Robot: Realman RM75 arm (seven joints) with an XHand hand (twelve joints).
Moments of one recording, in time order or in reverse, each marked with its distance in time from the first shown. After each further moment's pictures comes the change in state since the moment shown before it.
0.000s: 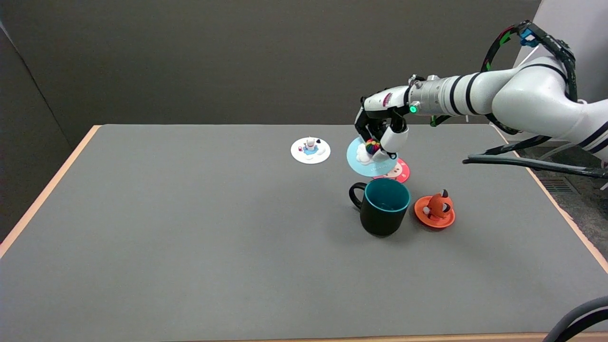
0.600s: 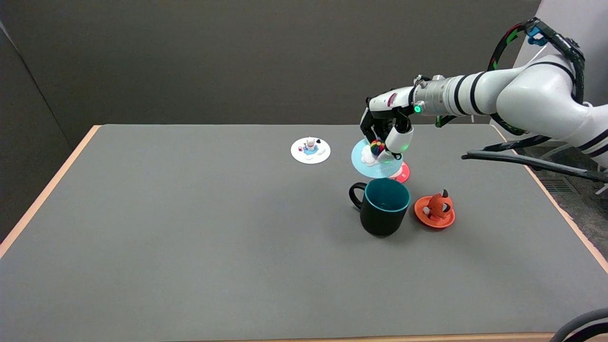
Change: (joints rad) arm -0.093 -0.030 0.167 -0.037 -0.056 -0.113 -0.001
